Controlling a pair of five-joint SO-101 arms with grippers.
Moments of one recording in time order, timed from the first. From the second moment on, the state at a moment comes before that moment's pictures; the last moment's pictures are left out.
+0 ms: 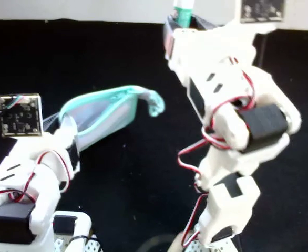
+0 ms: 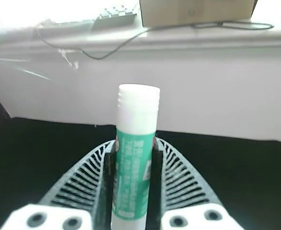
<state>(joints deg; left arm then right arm) -2.2 -72.5 31.9 77.0 9.8 -23.0 13.5 -95.3 100.6 -11.5</state>
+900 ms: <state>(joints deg) 4.5 -72.6 33.3 78.3 12.4 -45.8 18.7 -95.4 100.6 -11.5</state>
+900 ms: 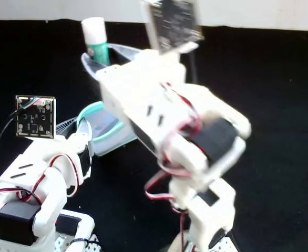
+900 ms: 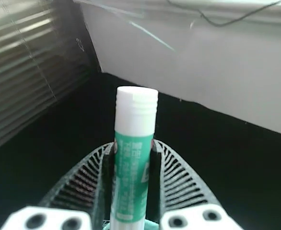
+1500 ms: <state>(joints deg) 0.3 -72.6 33.3 78.3 12.4 -45.8 22.5 -88.7 100.6 -11.5</state>
